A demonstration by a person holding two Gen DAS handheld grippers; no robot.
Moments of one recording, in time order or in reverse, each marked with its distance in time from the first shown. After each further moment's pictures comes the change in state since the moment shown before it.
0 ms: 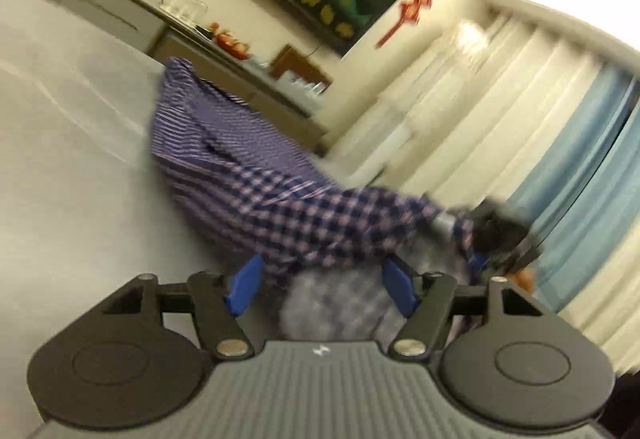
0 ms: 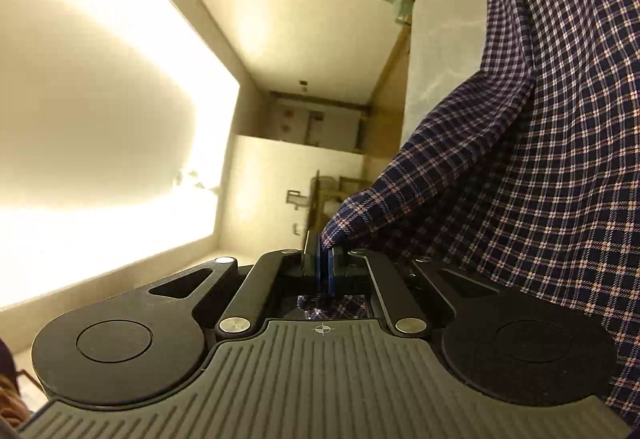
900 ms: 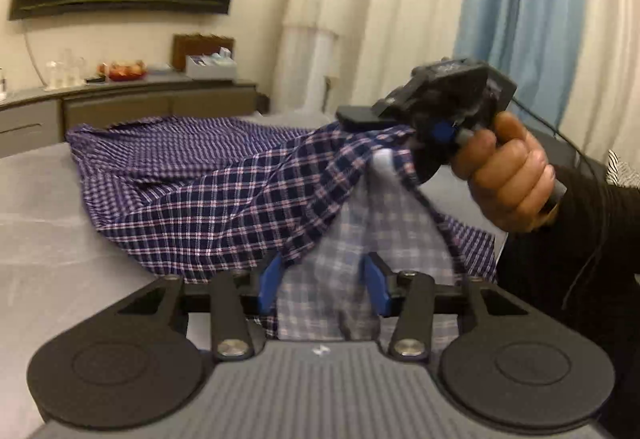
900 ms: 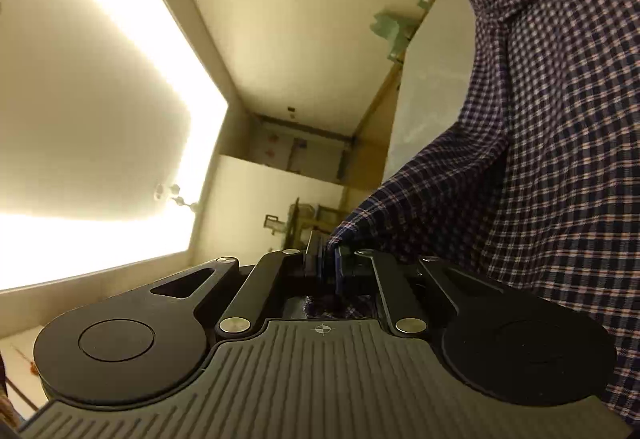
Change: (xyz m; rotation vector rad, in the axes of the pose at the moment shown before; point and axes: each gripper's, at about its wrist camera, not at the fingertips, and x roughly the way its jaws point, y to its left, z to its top) left arm 0.059 -0.022 -0.006 0.634 0.281 0.018; right arm -0.023 0.018 0.007 -0.093 -0.098 -0.085
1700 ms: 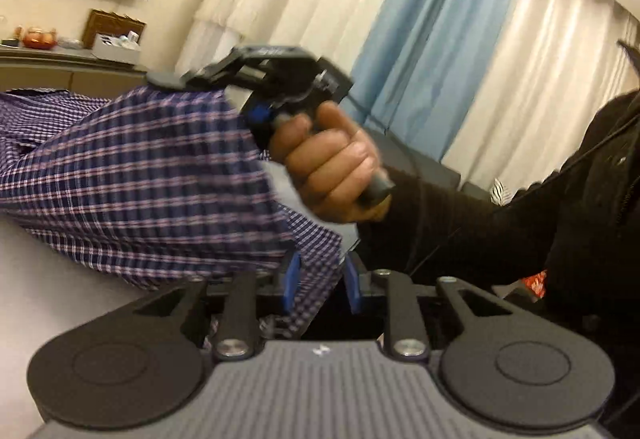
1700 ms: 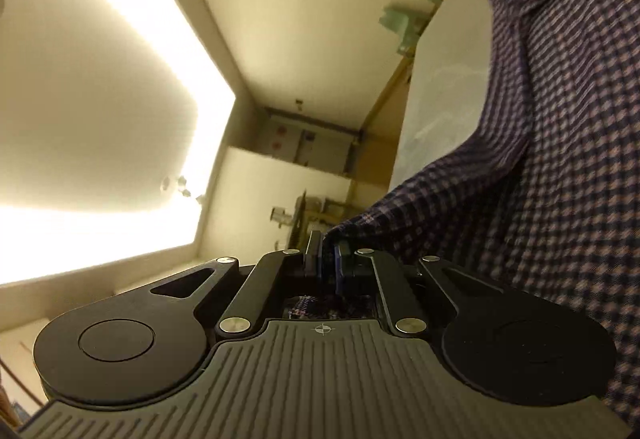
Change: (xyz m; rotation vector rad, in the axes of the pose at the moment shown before) left arm -0.063 -0.071 -0.040 -0.104 -0.070 -0.332; right arm 0.036 0.009 0.007 -0.024 0.049 0.018
